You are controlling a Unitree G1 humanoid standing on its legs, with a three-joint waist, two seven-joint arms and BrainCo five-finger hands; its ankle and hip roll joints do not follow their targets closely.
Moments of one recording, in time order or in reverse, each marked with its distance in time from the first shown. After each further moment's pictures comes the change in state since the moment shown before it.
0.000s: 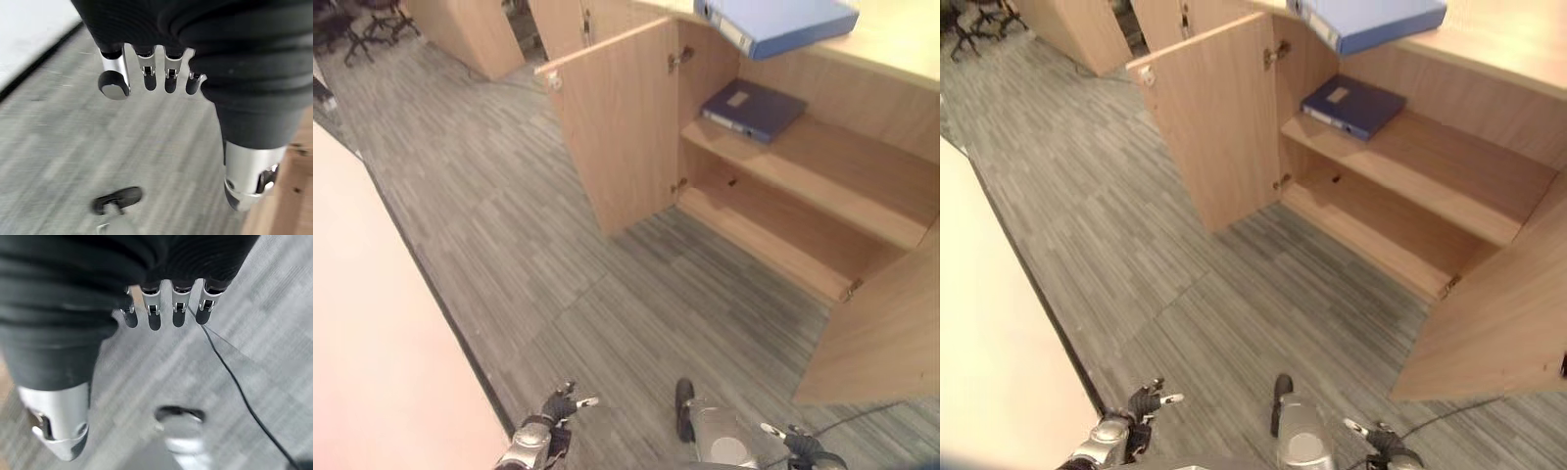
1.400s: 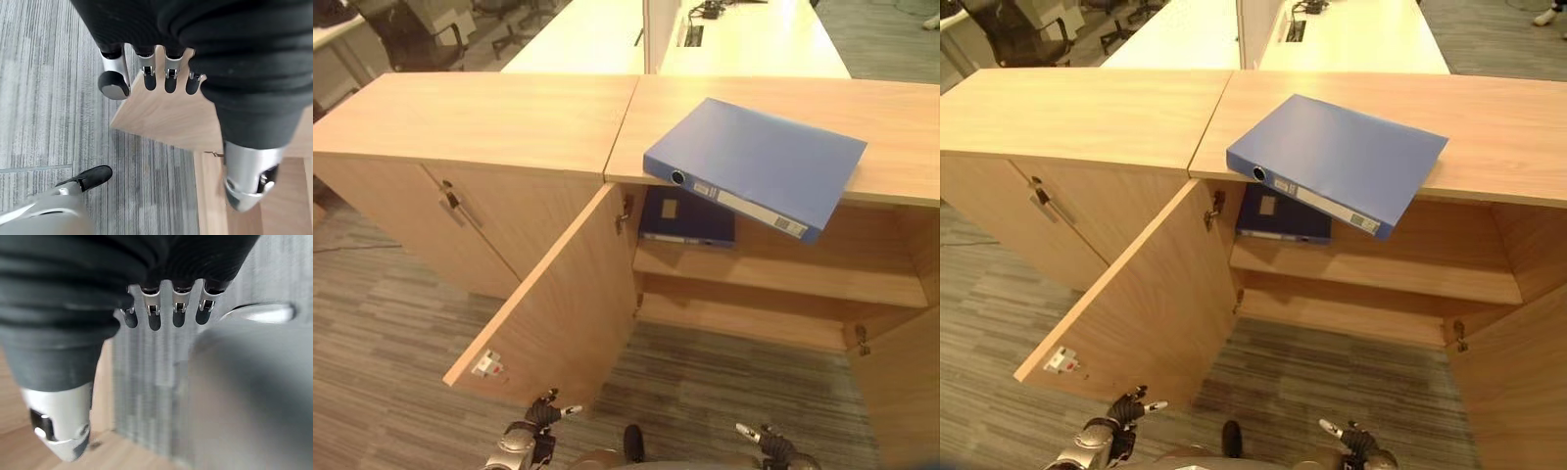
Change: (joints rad) left arm 0.022 0.062 -0.044 0.018 -0.037 0.024 0.016; right arm -0.012 0.120 0.064 -0.077 0.039 0.015 0.011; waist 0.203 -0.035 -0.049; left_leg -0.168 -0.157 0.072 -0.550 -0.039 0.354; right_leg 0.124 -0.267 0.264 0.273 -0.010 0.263
